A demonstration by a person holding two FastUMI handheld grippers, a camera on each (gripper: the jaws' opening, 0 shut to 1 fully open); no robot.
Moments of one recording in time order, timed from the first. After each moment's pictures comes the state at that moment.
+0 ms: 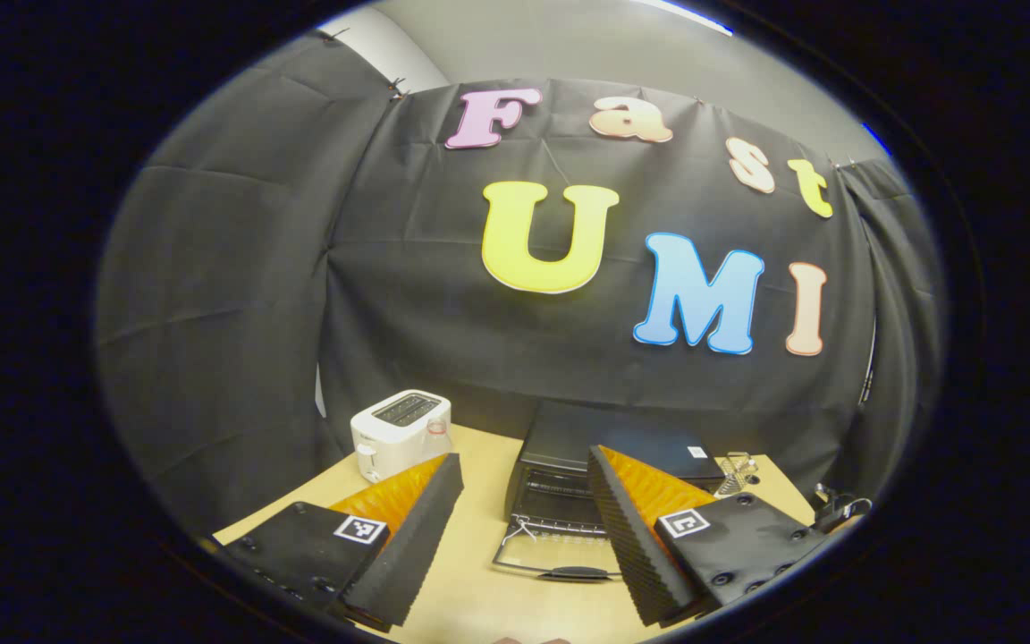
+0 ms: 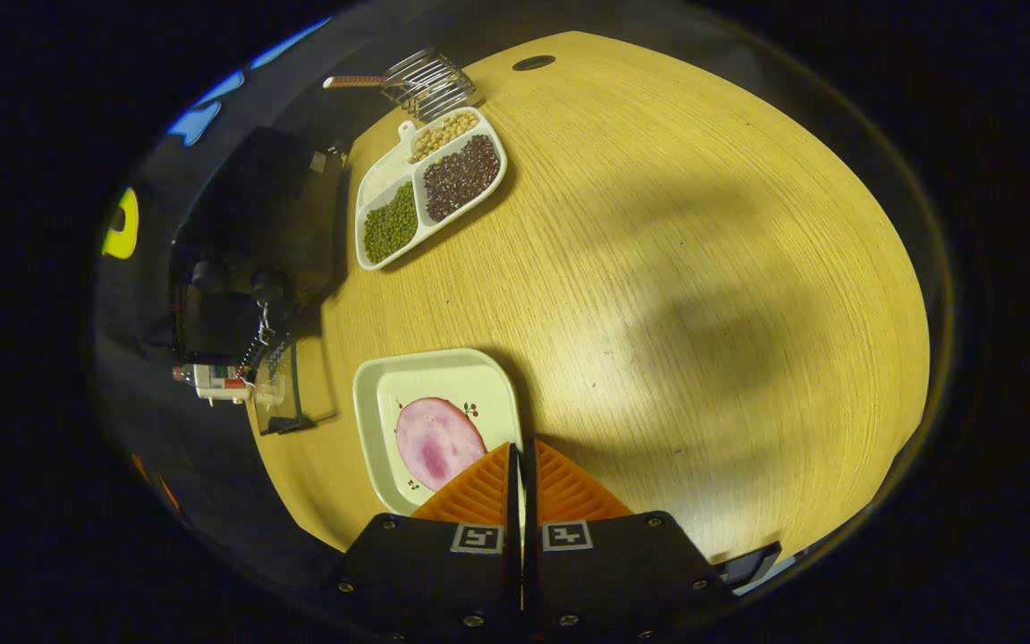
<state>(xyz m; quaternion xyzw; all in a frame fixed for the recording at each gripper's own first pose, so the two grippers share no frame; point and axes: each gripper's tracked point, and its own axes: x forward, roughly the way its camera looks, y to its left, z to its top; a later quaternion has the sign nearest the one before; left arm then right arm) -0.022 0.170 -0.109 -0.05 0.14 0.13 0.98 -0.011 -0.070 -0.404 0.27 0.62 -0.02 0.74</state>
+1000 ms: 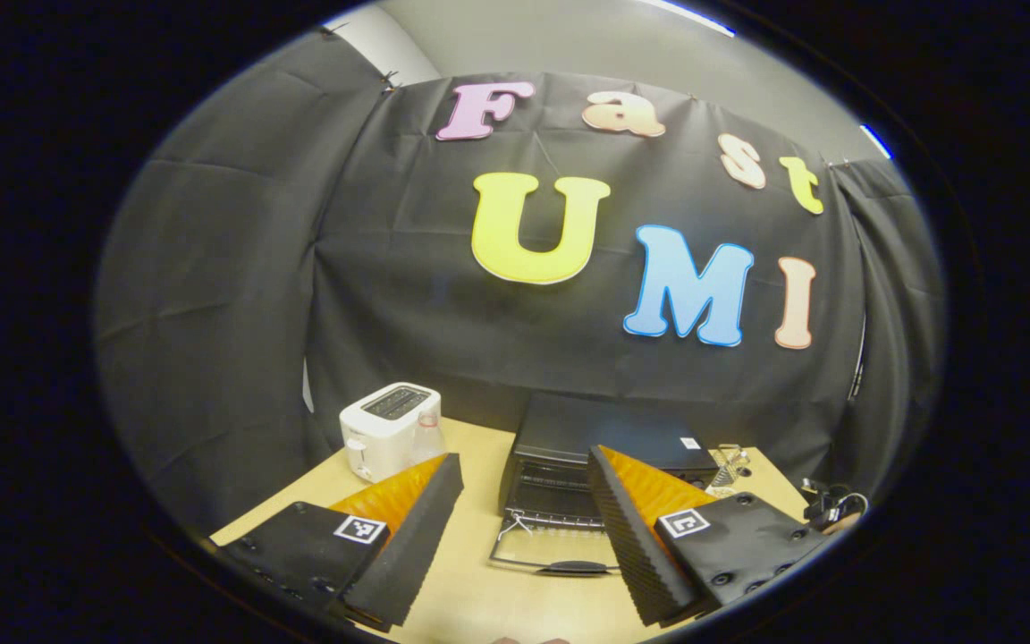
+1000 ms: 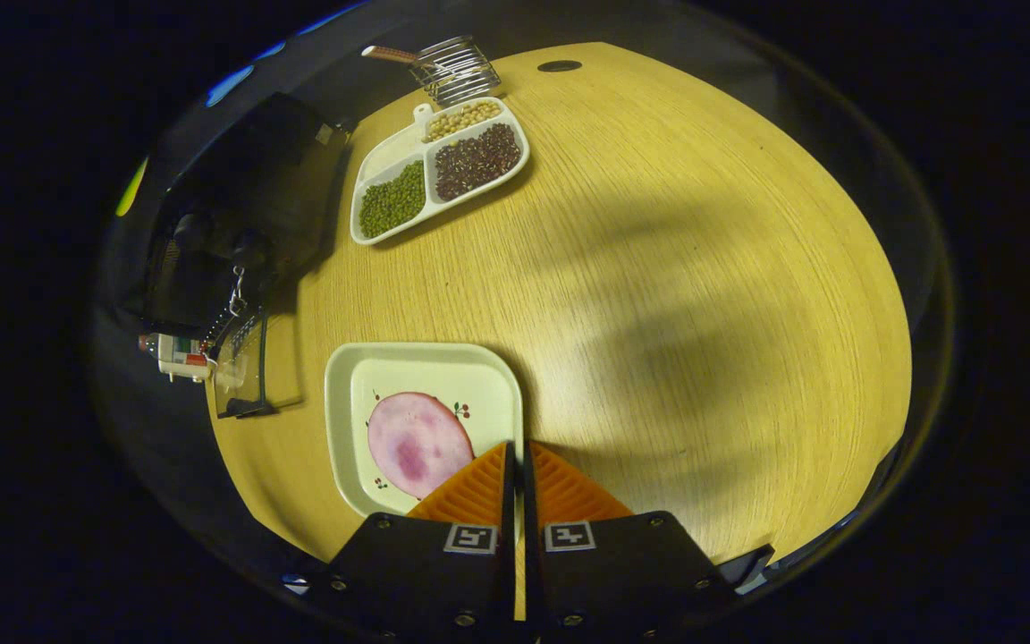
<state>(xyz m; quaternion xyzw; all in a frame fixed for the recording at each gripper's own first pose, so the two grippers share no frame) -0.021 0.172 -0.125 -0.05 0.16 0.11 0.98 -0.018 -0.076 -0.418 0.20 0.62 -0.04 0.76</state>
